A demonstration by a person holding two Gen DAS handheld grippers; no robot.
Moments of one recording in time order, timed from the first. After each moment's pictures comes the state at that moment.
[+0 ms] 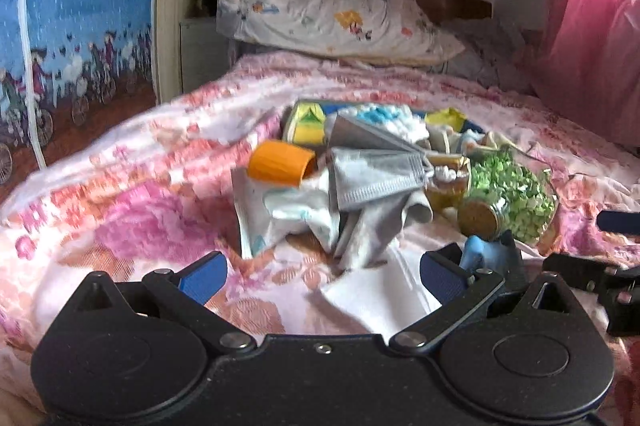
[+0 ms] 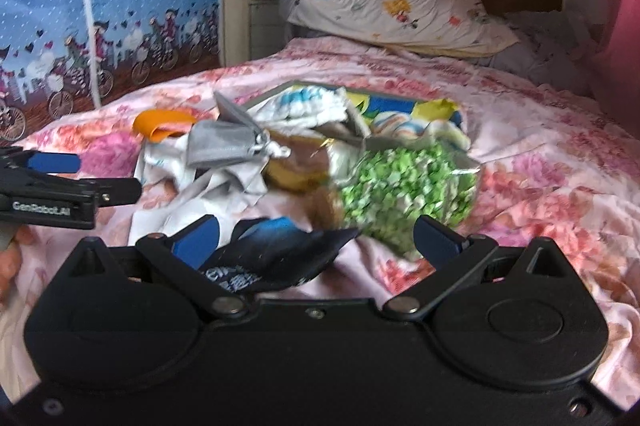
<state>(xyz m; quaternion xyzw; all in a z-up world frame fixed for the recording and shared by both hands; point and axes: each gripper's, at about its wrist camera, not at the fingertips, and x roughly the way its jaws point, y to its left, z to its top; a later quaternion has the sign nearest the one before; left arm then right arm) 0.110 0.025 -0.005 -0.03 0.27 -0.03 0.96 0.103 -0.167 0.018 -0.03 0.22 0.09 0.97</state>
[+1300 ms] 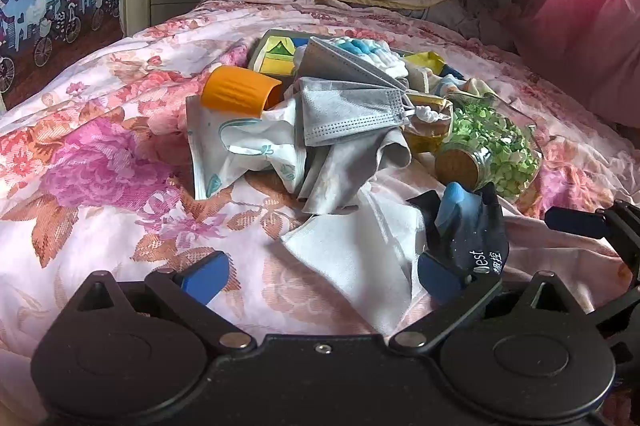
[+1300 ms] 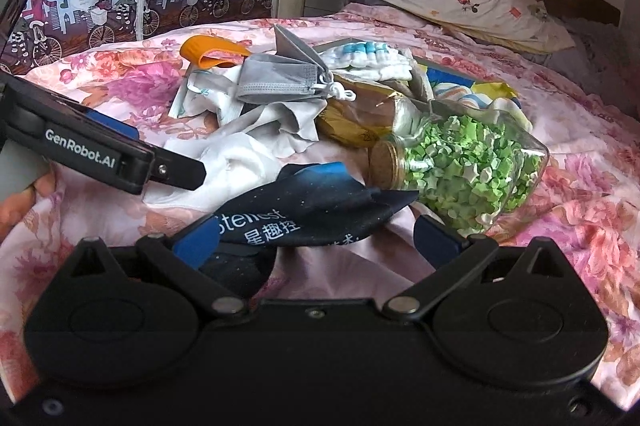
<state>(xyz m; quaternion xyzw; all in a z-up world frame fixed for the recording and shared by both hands) 0.131 0.019 -0.023 -0.06 0.35 -0.07 0.93 0.110 -0.131 -0.018 -0.09 0.26 0.16 0.95</state>
